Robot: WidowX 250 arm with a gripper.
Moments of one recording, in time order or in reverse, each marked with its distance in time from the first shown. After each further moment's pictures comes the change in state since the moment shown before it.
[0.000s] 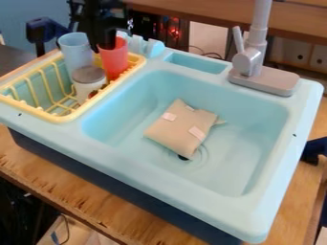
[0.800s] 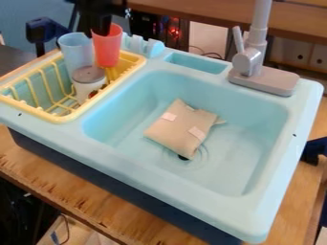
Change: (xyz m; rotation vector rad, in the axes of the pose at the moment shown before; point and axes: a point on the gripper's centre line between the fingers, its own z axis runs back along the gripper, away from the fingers) arm -0.004 0.004 0.020 0.130 0.020 0.004
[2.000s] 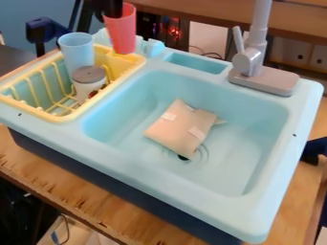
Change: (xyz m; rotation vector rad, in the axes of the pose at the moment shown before) arm -0.007 -0.026 0.031 -0.078 -0.116 -0.040
